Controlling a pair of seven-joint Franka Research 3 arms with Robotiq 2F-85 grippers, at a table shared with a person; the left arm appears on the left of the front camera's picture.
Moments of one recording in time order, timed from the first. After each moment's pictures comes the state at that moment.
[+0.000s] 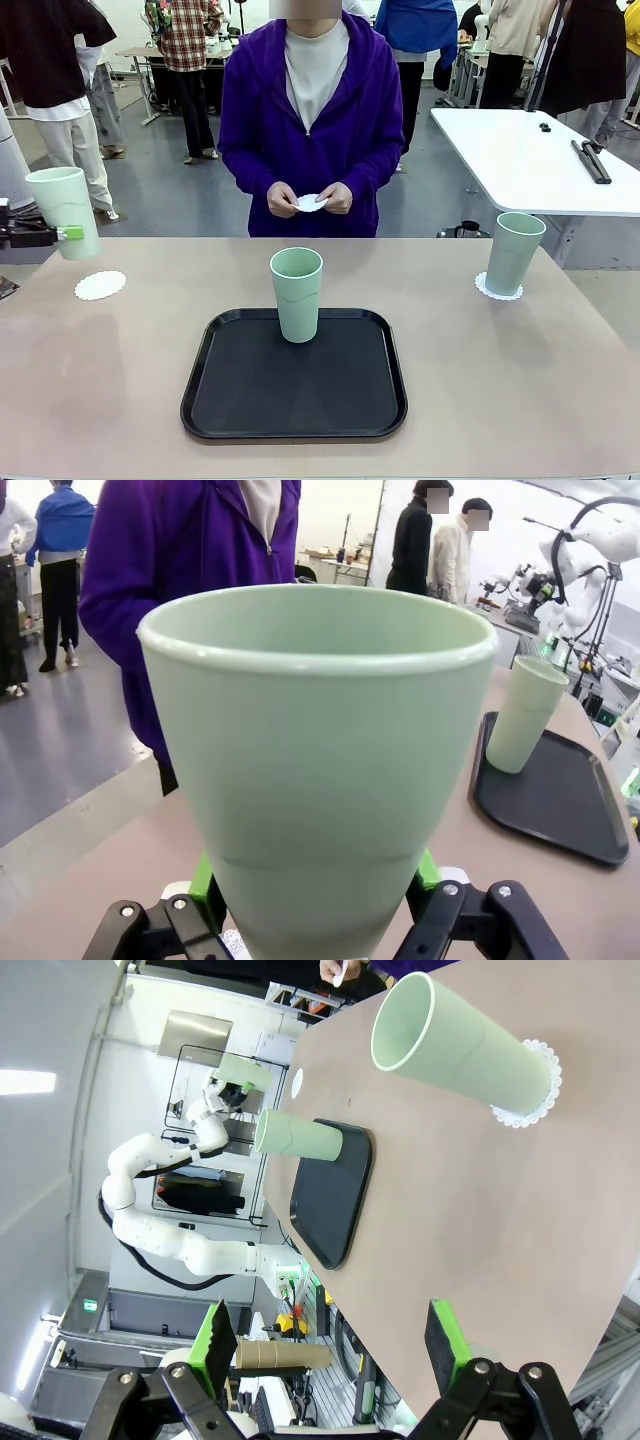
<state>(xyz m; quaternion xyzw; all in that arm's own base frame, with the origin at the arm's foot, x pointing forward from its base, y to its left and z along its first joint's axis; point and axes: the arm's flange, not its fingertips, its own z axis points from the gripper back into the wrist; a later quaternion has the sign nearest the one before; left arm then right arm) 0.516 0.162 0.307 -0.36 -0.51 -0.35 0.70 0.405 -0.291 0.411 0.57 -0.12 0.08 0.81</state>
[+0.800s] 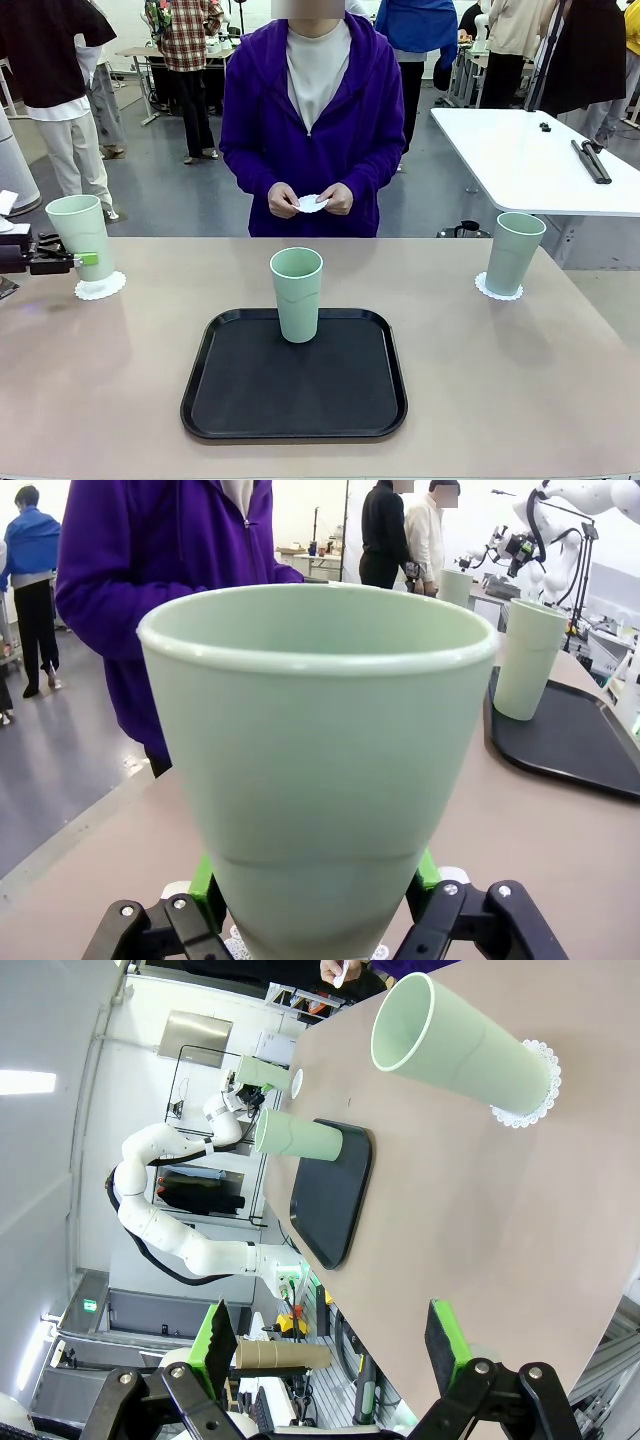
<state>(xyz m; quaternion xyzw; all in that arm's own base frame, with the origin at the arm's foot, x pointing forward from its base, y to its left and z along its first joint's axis) 0.534 0.166 0.255 -0.36 -0.52 -0.40 0.66 0.405 -0.291 0.411 0.57 -0.12 0.08 0.81</state>
